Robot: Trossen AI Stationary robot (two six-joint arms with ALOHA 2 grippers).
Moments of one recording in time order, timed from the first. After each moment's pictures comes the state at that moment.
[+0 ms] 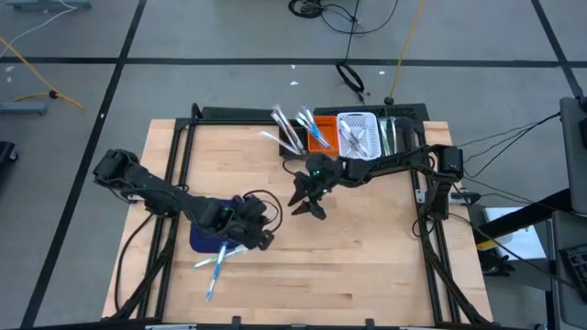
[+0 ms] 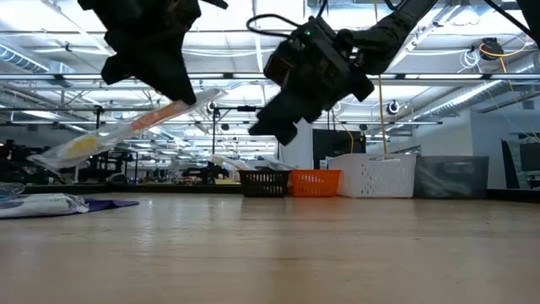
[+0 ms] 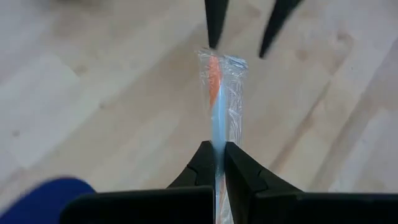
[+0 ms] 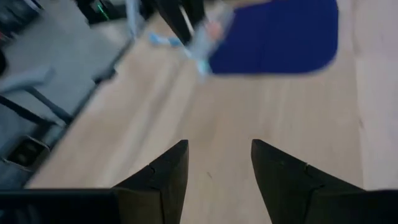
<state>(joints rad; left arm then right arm) -0.39 1.52 1.05 -0.58 -0.48 -1.03 -0.17 1.83 1.04 0.20 -0.65 0.01</state>
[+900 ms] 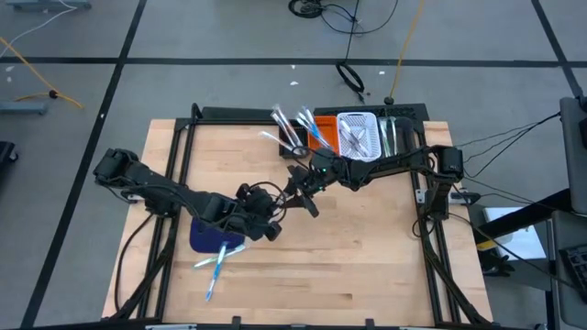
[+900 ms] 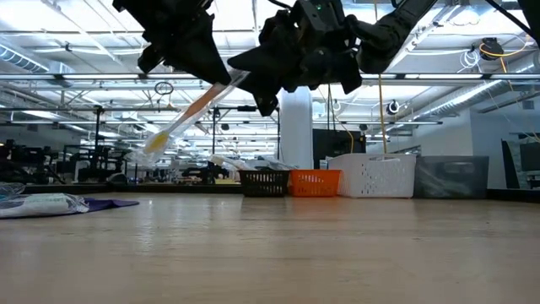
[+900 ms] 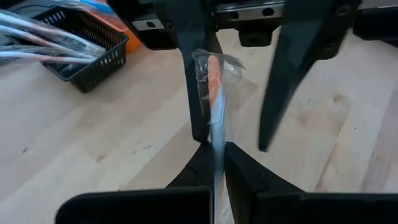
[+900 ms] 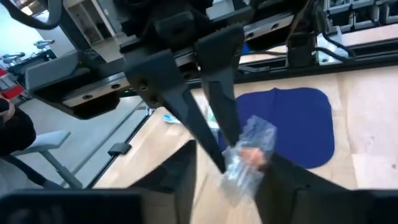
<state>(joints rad) -0.33 1.52 1.06 -0.41 -0.67 -0.79 -0.16 1.83 1.04 0.58 -0.65 0.21</state>
